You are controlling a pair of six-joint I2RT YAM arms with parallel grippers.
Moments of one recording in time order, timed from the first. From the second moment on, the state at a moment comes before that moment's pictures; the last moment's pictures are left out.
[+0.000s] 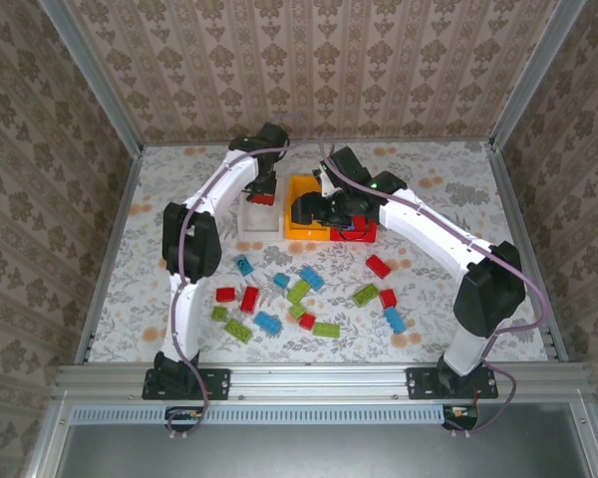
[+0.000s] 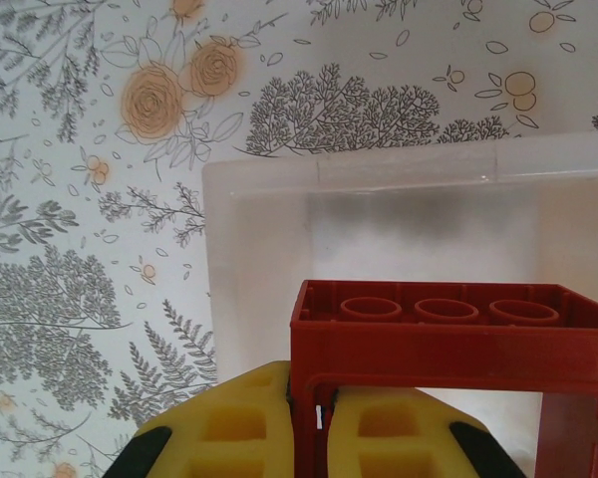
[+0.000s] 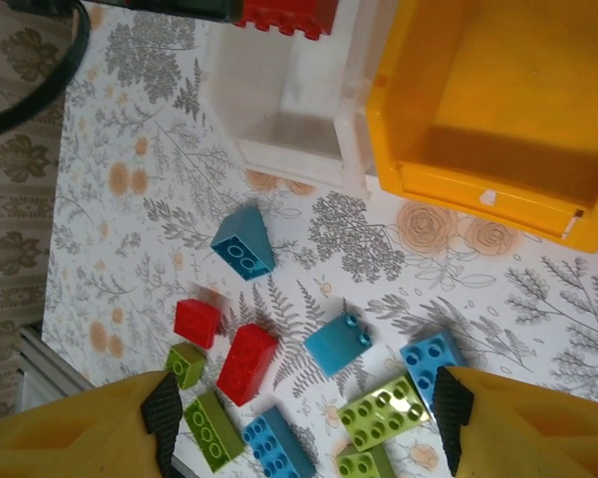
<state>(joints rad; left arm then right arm) -0.47 2.26 2.13 -1.13 -0.36 -0.26 0.60 1.73 1.58 -0.75 -0.29 0.61</state>
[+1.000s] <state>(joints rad) -0.44 2.34 2.15 -1.14 -0.24 -0.31 0.60 1.65 1.45 -0.68 -0.23 0.60</state>
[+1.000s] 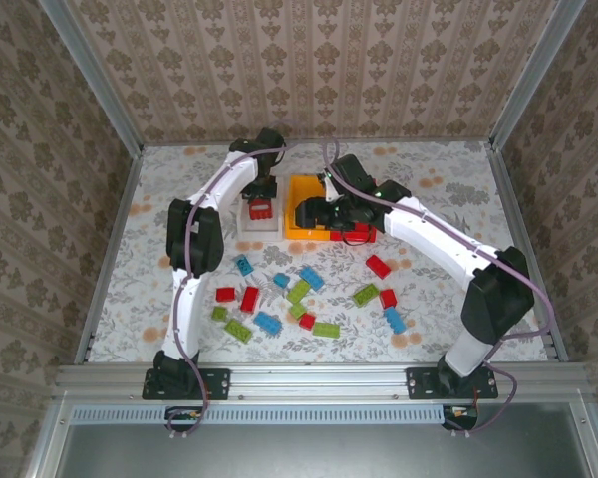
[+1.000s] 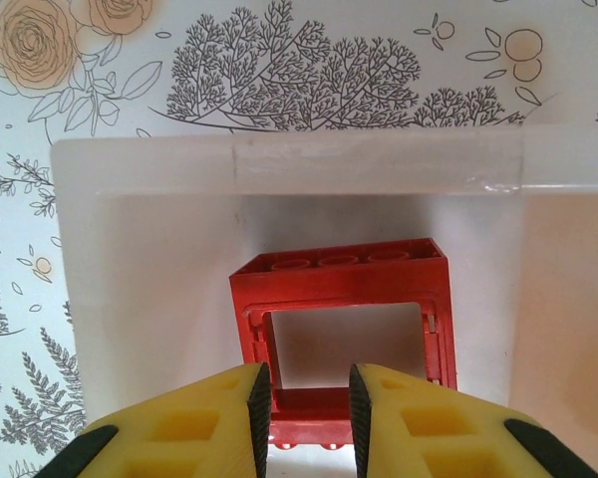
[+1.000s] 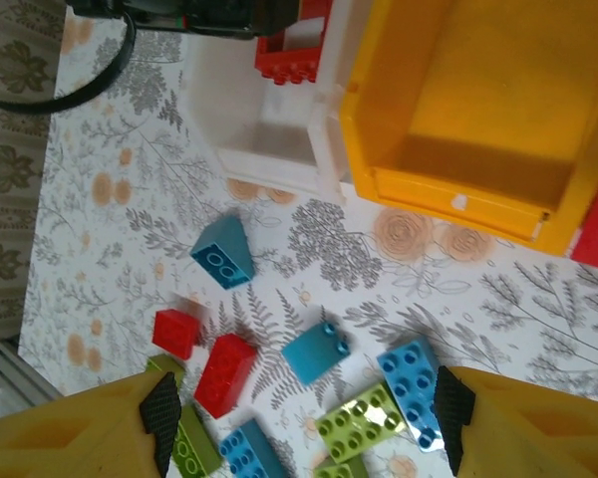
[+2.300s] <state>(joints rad) -0.78 0.99 0.94 -0.58 0.27 -0.37 0.67 1.54 0.83 -0.65 0.00 1.53</state>
